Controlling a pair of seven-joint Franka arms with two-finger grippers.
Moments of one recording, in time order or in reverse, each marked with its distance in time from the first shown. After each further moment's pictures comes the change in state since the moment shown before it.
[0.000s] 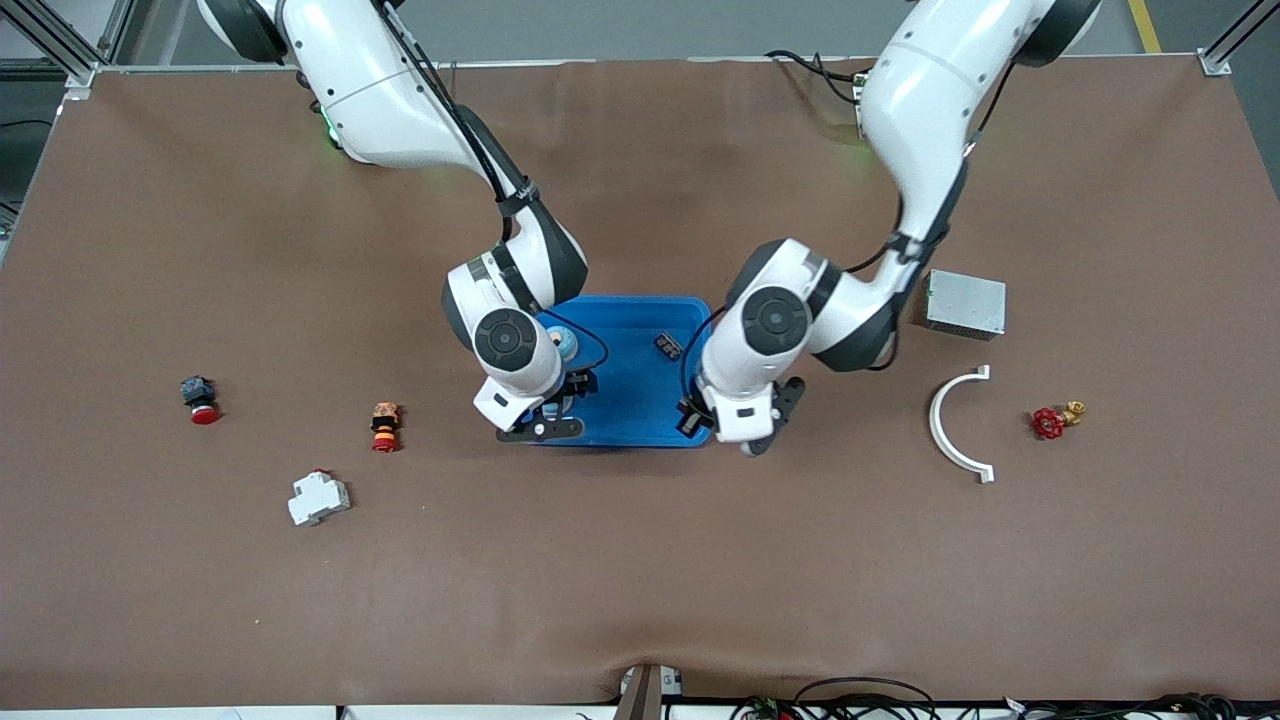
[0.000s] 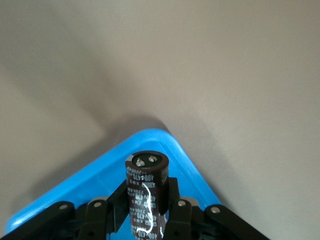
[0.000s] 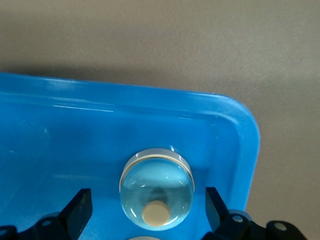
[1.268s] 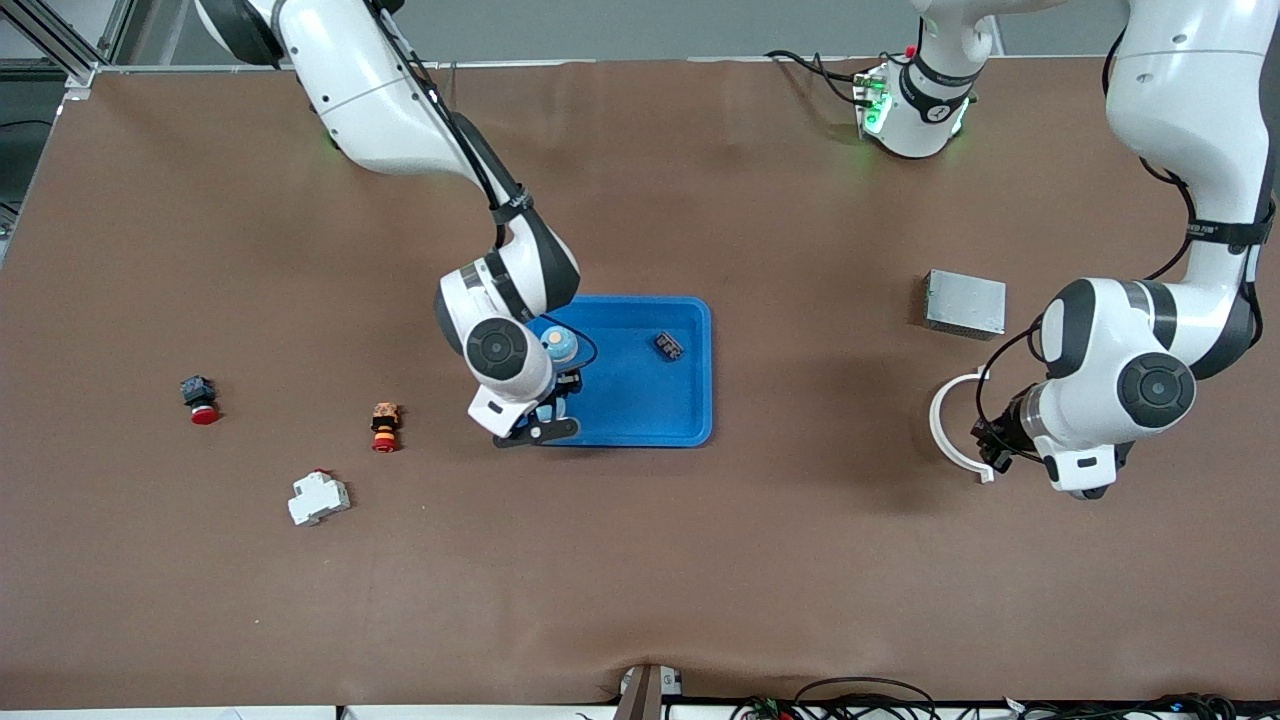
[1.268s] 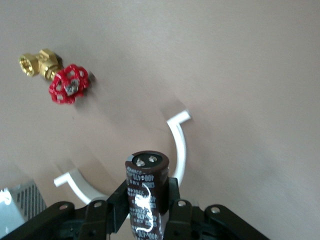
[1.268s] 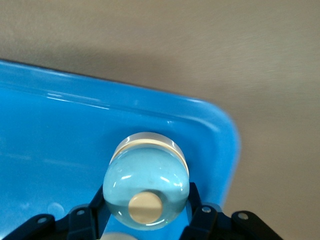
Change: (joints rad) left arm 0.548 -0.129 0.024 -0.277 0.220 -0.047 0.455; right arm -0.034 -0.022 -0.008 0.006 0.000 -0.064 -0.135
